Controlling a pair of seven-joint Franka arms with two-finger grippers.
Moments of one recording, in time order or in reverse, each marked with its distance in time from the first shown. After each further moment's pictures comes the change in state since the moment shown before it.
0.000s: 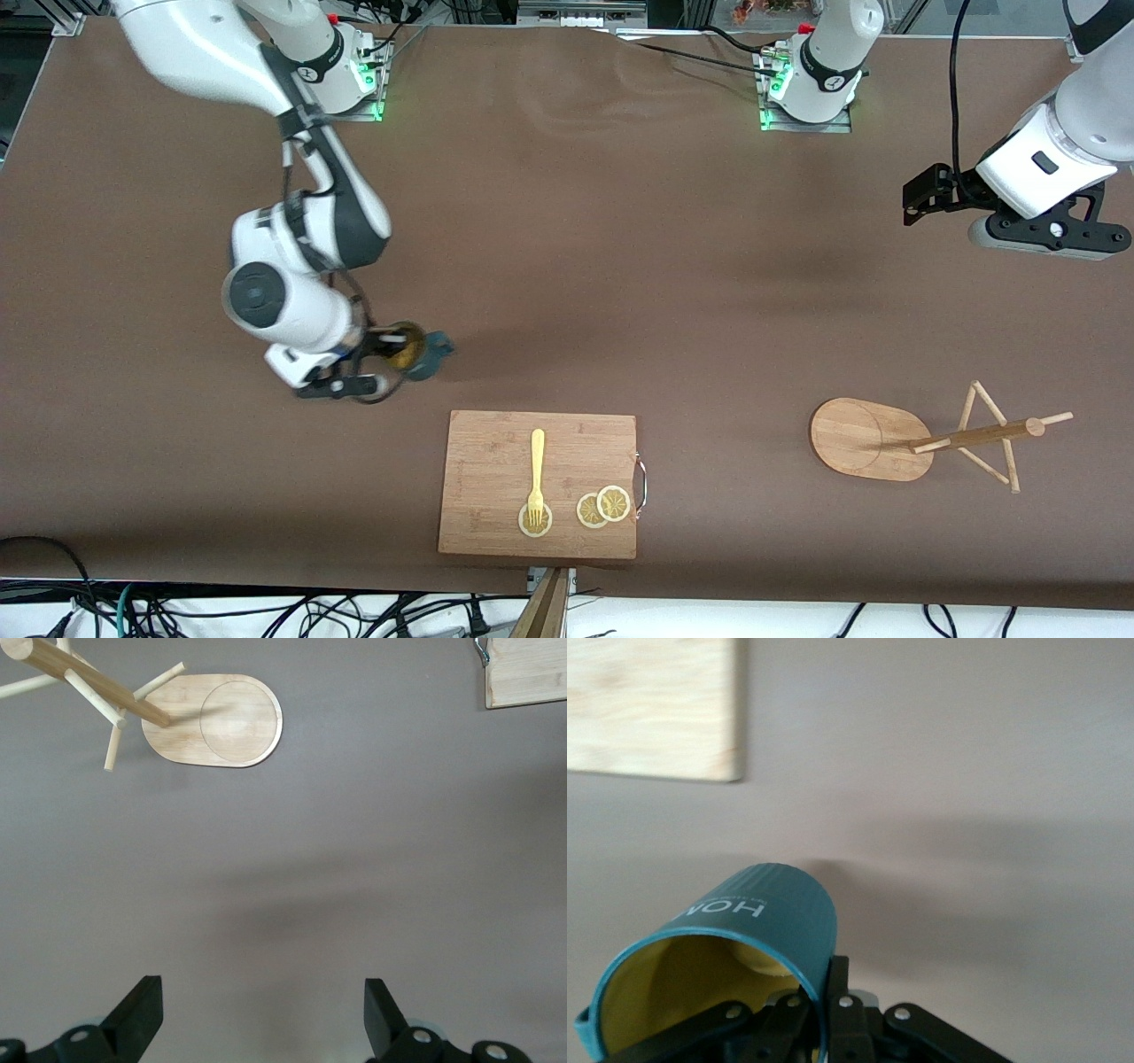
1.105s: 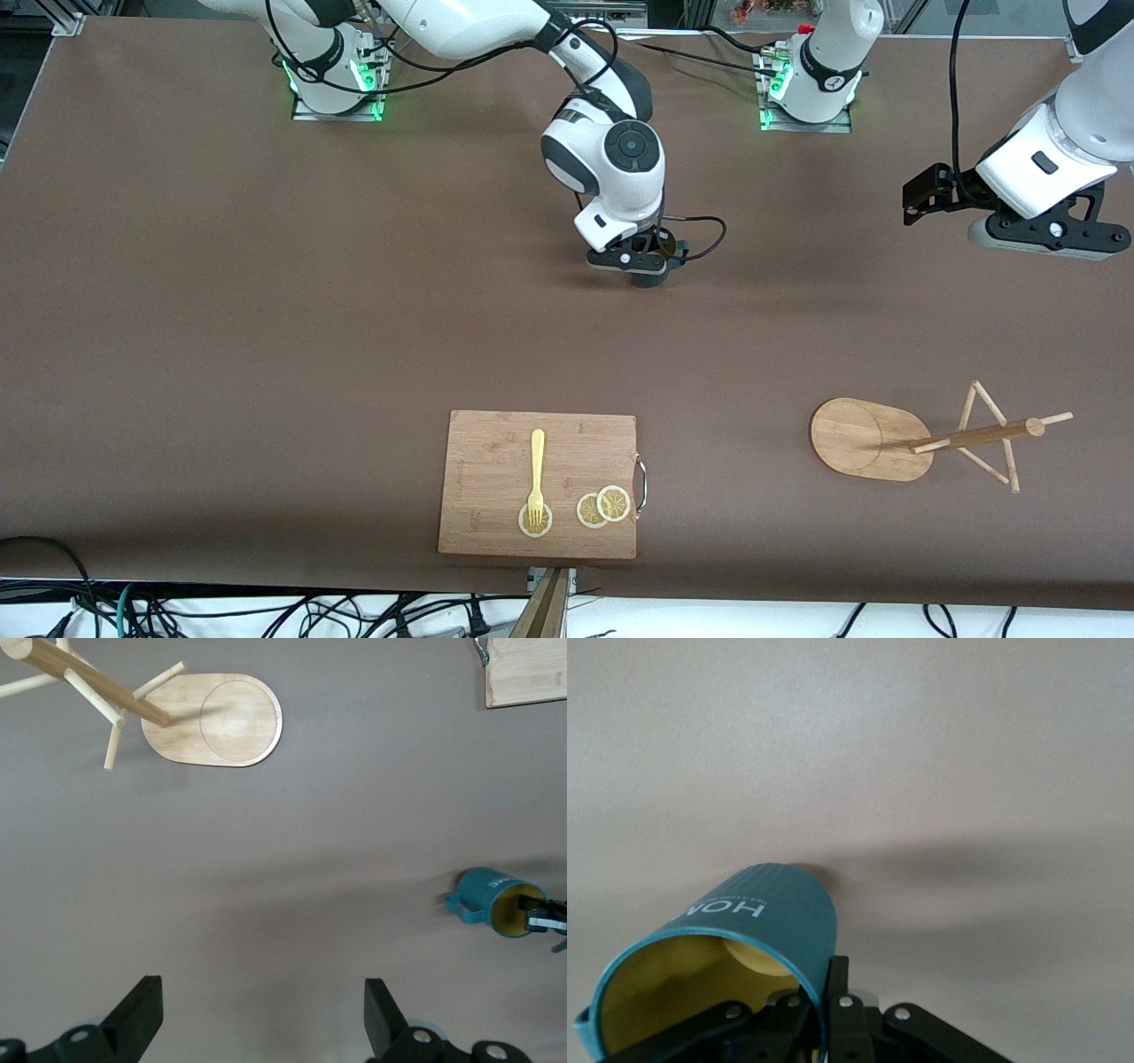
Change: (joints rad) left arm 0.000 0.000 0.000 0.000 0.000 -0.001 0.000; right arm 0.612 0.323 -0.016 0.395 -0.005 0.048 0.781
